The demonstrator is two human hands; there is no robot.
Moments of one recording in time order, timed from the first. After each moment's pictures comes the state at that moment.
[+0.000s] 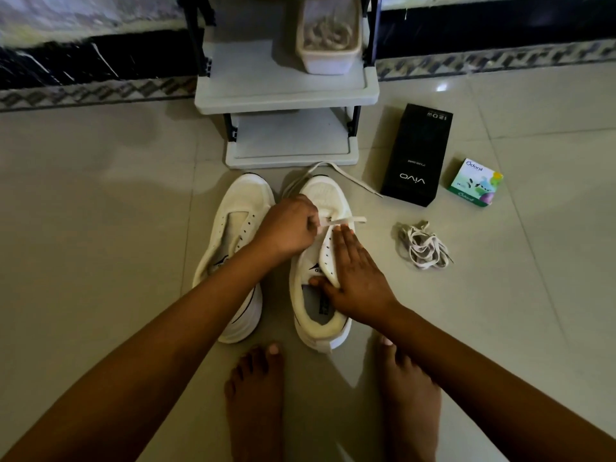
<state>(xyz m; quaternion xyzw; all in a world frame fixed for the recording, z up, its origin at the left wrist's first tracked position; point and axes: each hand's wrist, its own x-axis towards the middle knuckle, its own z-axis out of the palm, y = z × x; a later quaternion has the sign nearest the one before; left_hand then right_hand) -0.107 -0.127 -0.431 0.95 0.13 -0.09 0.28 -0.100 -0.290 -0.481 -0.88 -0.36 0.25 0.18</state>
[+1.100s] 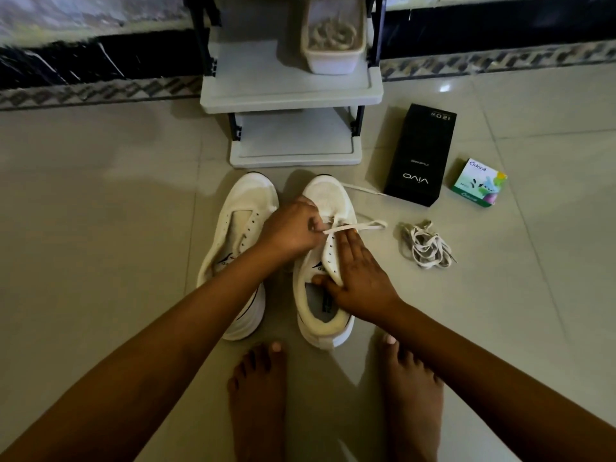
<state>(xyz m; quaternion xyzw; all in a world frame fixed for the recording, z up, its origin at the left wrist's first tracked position) -0.111 -0.129 -0.431 0.93 0.15 -0.11 0.30 -0.099 -0.289 -0.477 -0.88 -0.35 0.27 0.19</state>
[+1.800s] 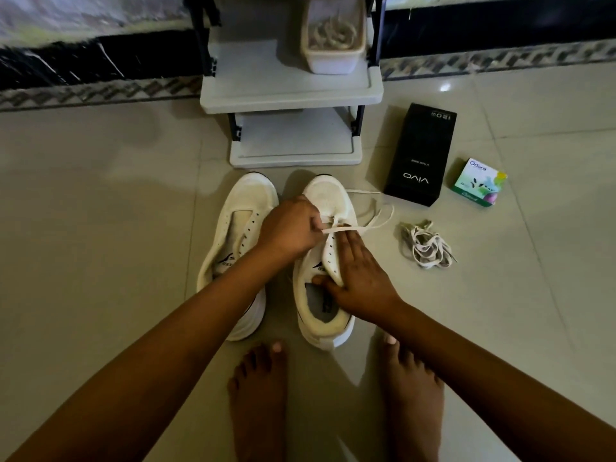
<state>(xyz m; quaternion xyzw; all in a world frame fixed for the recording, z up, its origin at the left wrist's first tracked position) -0.112 -0.134 -0.427 0.94 0.18 -0.11 0.27 -0.100 -0.288 -0.477 -0.88 -0.35 0.25 0.20</state>
